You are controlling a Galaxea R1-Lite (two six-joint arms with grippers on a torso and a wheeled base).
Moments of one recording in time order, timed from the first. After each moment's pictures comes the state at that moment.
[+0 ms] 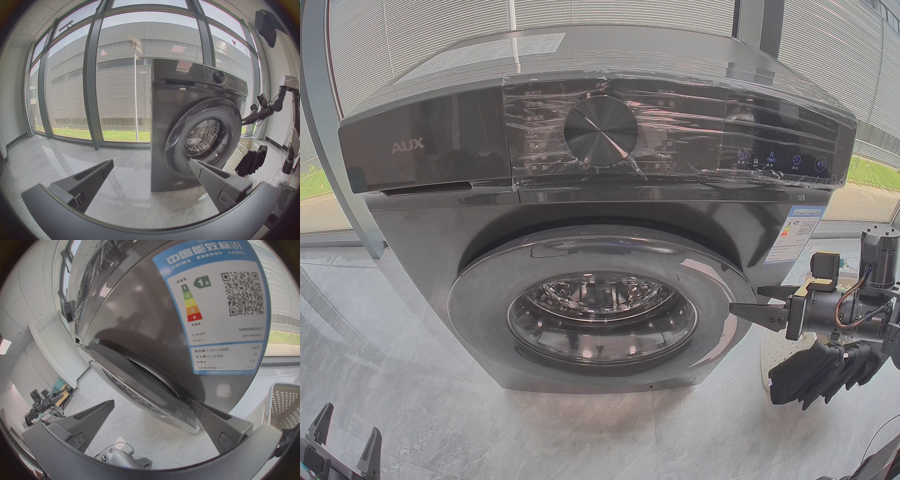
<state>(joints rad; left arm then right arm) 0.00 0.02 -0.02 0.00 -0.01 -0.01 0.31 1.47 -0.55 -0.59 0.42 0.13</state>
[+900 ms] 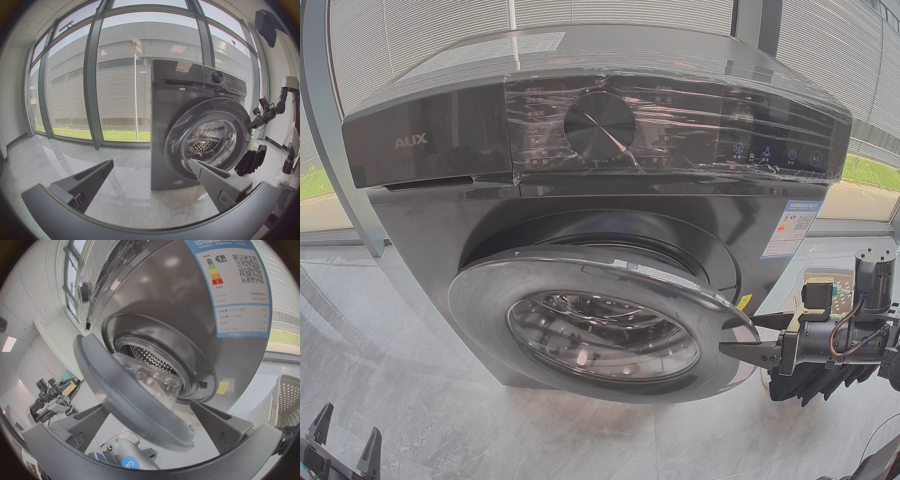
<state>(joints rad) 0.00 0.02 -0.02 0.00 -0.01 -0.01 0.39 1.46 -0.46 -0.60 0.43 0.12</state>
